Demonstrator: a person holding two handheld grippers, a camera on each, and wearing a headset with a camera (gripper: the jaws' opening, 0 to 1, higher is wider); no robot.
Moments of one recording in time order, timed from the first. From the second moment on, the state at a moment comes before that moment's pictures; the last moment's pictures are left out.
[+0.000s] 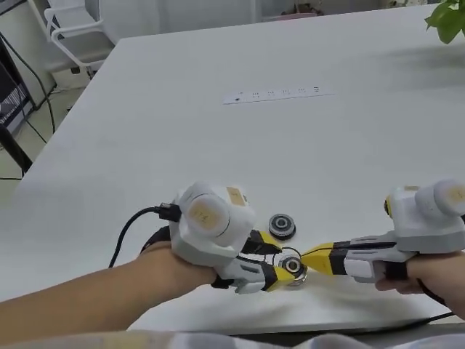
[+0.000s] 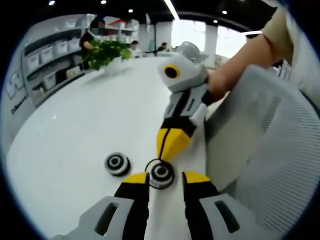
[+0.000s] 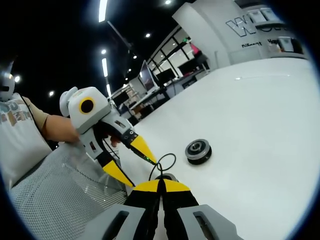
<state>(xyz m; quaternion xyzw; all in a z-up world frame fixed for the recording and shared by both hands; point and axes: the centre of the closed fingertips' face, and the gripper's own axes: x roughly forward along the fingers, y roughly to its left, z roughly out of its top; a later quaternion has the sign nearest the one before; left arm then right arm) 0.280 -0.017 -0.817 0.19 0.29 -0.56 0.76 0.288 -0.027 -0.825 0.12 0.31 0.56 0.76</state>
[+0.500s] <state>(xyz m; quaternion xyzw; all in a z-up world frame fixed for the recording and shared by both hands) 0.277 0.005 -0.800 0.17 0.28 -0.55 0.77 0.287 -0.026 -0.813 0.11 0.30 0.57 0.75</state>
